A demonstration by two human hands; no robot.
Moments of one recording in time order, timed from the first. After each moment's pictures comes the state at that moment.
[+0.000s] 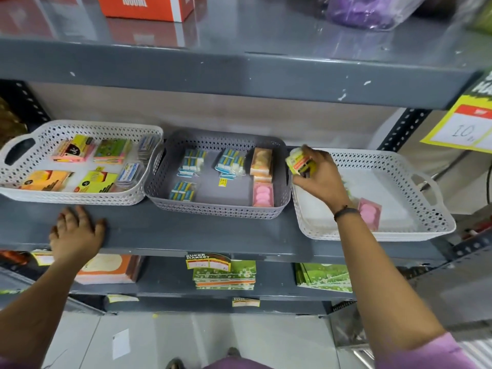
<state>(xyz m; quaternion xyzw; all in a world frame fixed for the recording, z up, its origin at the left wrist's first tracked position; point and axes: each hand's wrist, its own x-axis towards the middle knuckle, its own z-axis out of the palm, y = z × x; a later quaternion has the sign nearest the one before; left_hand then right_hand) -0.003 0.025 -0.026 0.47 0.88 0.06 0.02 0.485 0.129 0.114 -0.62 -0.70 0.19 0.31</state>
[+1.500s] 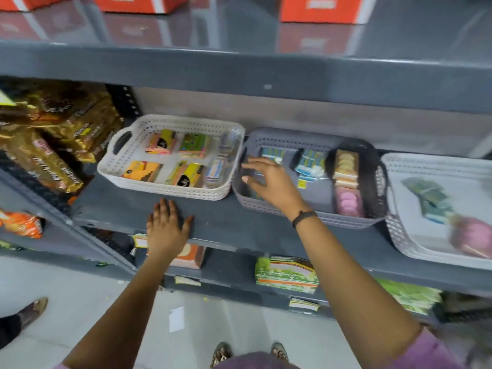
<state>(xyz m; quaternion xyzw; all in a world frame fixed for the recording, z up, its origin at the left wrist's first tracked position) -0.008 0.007 -0.013 0.52 0.85 0.06 0.06 0.226 0.114 0.097 -0.43 -0.82 0.27 0.24</state>
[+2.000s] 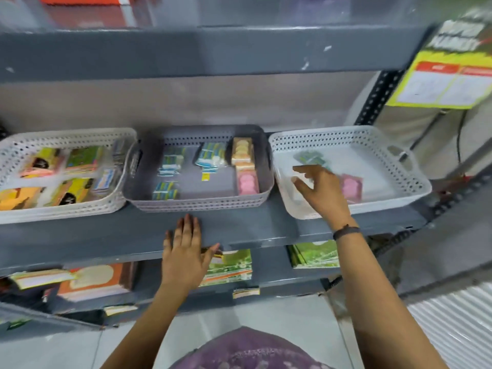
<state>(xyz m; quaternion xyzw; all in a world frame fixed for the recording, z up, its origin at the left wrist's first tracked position) 0.224 -0.005 -0.012 0.72 0.69 0.01 0.06 0.504 0.067 0.089 -0.67 -0.65 0.17 0.31</state>
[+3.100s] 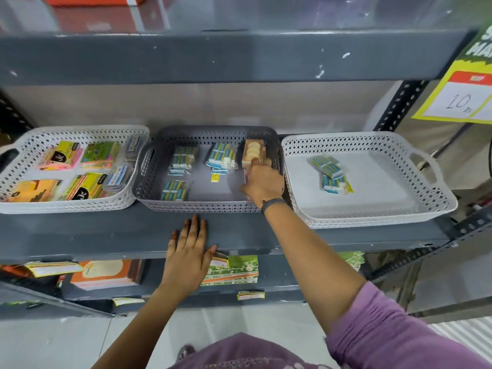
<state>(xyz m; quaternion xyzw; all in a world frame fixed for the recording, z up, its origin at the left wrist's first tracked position) 0.217 -0.002 -0.017 0.72 0.69 0.01 0.05 0.383 0.138 0.070 -0.71 -0.69 0.12 0.09</state>
